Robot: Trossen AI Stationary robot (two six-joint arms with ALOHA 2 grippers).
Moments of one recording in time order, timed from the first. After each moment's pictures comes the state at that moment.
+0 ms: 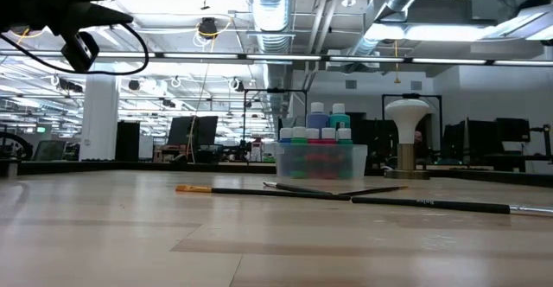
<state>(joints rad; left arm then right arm) -0.60 0.13 0.06 0.23 -0.64 -0.51 0.61 1.44 1.22 -1.57 -1.03 1.15</state>
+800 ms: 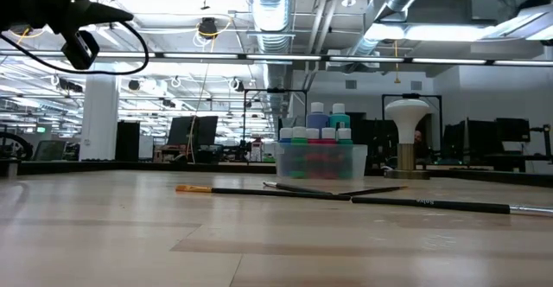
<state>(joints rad) -0.60 0.13 0.06 0.25 -0.64 -0.51 0.49 1.64 1.22 -1.56 -1.10 1.00</state>
